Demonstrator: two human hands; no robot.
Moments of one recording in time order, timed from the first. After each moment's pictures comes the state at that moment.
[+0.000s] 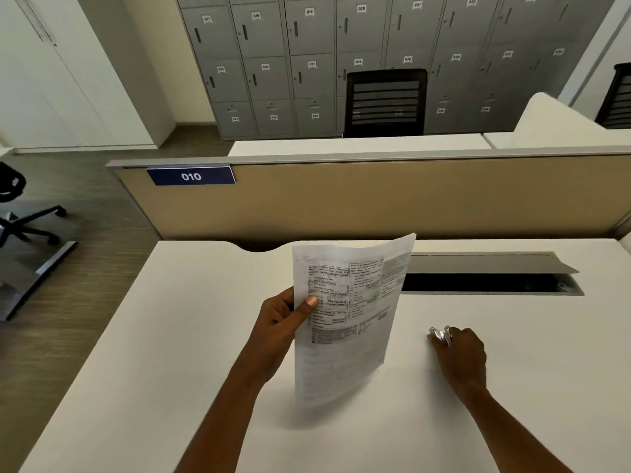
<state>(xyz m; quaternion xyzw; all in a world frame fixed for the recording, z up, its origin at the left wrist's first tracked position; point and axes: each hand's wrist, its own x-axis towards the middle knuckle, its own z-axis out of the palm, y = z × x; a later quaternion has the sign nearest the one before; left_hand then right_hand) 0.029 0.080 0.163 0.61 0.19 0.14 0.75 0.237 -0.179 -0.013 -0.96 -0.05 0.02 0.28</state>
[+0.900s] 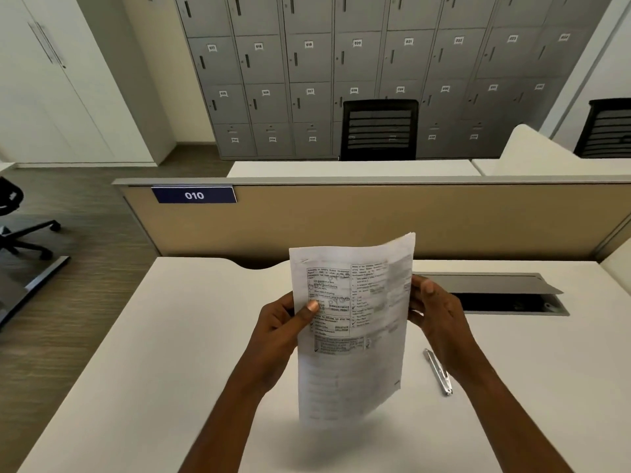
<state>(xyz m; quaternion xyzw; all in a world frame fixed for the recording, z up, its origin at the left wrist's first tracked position) 0.028 0.069 0.198 0.57 0.16 0.16 0.79 0.190 -0.128 0.187 -0.62 -0.25 0.20 0.71</state>
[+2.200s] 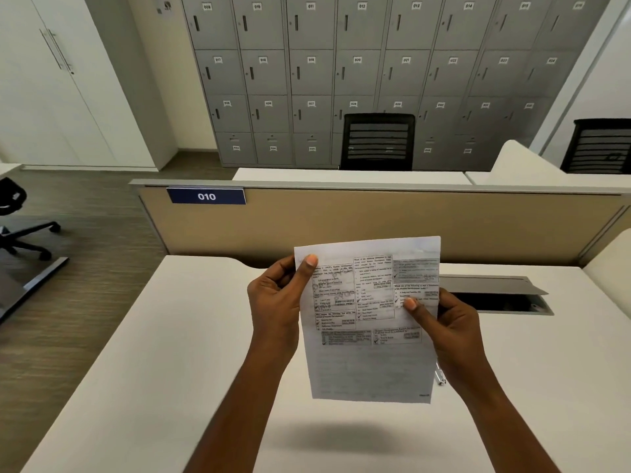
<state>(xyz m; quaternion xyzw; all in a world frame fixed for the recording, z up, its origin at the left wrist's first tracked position) 0.019 0.051 0.246 0.49 0.23 0.36 0.76 0.140 -0.150 0.204 -0.62 -0.21 0.14 0.74</state>
